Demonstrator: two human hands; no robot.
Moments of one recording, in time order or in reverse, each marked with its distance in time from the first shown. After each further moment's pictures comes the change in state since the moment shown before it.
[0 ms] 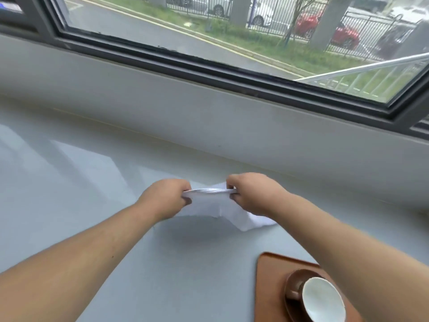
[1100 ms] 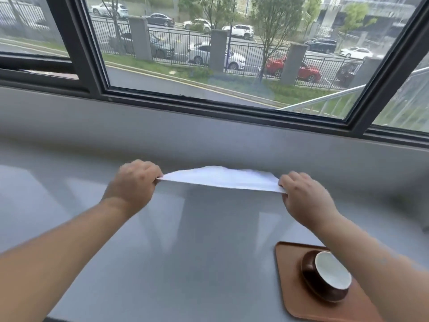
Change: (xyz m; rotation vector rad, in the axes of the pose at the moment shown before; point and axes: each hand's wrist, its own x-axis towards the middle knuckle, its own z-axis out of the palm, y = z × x) left_hand -0.124 -0.109 -0.126 0.281 0.718 0.411; right_hand -0.139 -0.068 -0.033 -0.296 0.535 0.253
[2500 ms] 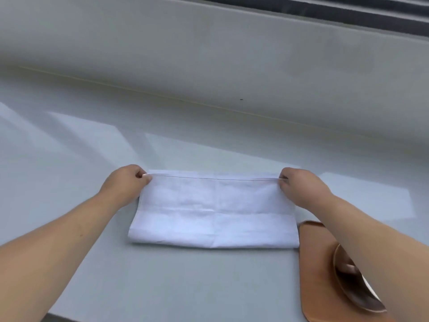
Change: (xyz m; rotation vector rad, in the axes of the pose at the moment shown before) left_hand -0.049 -0.041 0.241 -0.353 -0.685 -0.895; right_hand 0.042 0.038 0.264 0.329 -0.637 0.280
